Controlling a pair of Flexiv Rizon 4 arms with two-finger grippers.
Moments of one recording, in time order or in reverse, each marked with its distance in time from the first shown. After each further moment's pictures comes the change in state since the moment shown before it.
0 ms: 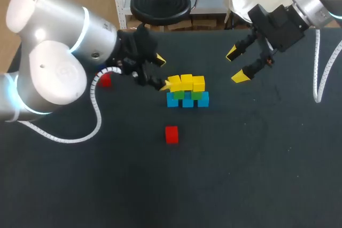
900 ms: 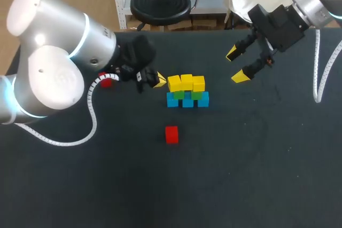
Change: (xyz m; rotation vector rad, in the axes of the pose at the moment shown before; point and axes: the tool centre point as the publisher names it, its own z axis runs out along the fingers) left arm 0.018 -0.013 0.007 0.028 0.045 0.019; right arm 0.000 0.000 0.000 0.000 0.000 0.000
